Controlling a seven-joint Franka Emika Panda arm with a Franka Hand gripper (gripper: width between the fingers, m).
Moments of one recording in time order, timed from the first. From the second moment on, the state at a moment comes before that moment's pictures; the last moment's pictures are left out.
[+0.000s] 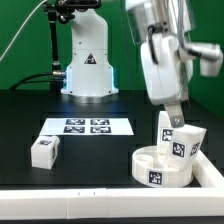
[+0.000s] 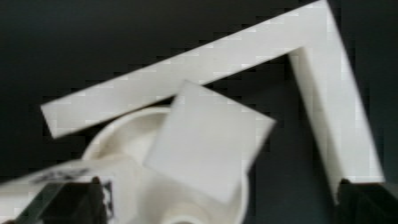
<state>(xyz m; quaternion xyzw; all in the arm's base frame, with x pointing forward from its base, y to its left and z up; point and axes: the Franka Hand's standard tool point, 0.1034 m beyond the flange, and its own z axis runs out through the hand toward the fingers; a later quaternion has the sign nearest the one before) 0.612 0.090 0.114 -0.57 0.81 0.07 0.13</state>
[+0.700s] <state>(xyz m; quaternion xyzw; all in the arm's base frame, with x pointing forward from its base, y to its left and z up) 0.611 0.075 0.114 -0.68 0.72 0.06 0.12</state>
